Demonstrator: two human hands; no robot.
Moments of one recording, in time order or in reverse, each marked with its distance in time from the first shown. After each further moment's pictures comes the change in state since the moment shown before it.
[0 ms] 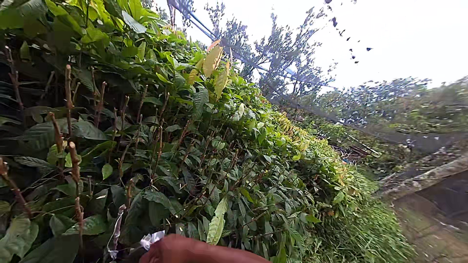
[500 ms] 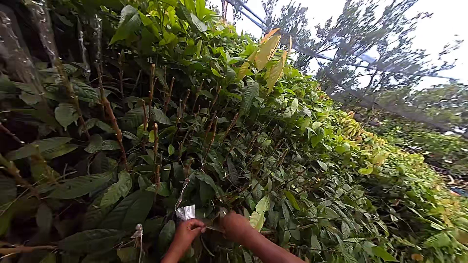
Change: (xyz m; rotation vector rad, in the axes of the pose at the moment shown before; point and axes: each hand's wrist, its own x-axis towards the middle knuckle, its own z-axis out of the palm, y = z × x) left_hand -0.007 -0.024 -0.024 -0.228 0.152 -0.101; right_hand -0.006 0.042 -0.010 -0.429 -0.112 0.388
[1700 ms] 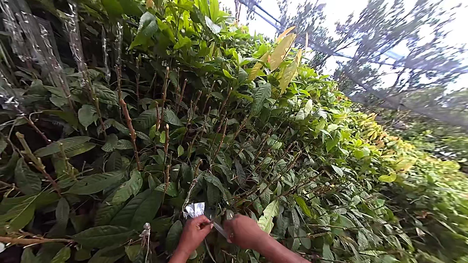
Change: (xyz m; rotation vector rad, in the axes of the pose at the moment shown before) left_hand 0.004 0.018 0.008 0.202 0.118 0.138; right_hand -0.011 0.014 -0.013 0.013 0.050 -0.170
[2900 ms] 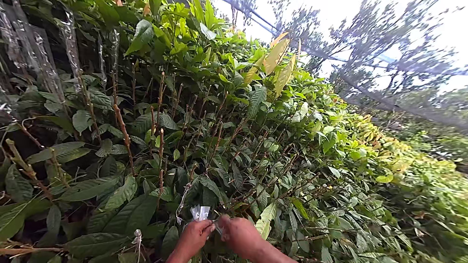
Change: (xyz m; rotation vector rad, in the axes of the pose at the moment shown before) left_hand 0.005 0.039 -0.011 0.250 -0.218 0.052; right_hand -0.029 -0.017 -0.016 0.086 0.160 -0.043
